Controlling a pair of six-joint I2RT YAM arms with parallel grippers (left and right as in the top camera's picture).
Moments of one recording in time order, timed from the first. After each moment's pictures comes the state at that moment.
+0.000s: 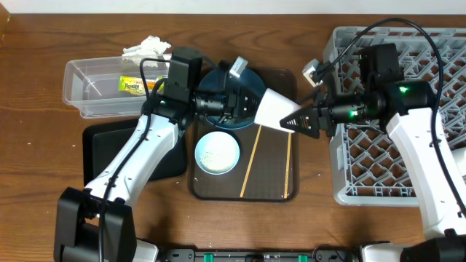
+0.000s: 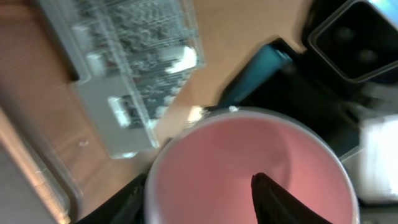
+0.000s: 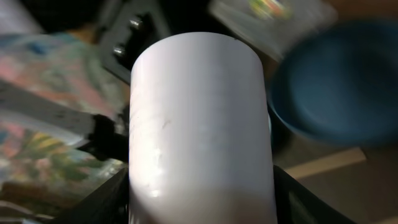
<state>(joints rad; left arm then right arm) -0.31 1.60 1.13 -0.21 1.24 -0.70 0.13 1.51 1.39 -1.08 -1.02 -0.41</state>
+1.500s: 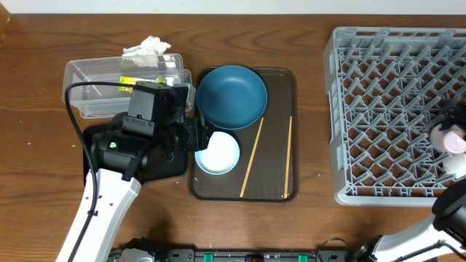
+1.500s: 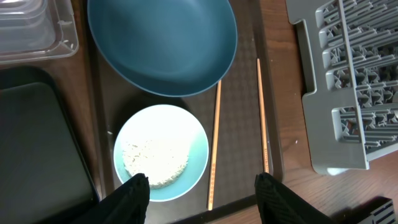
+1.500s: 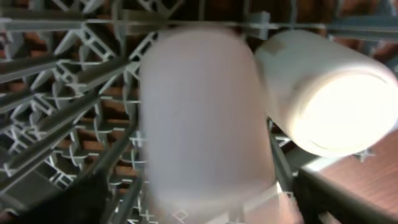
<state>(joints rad) -0.27 1.18 1.12 -0.90 0.33 -0.30 -0.68 1.88 1.69 -1.31 -0.07 0.12</state>
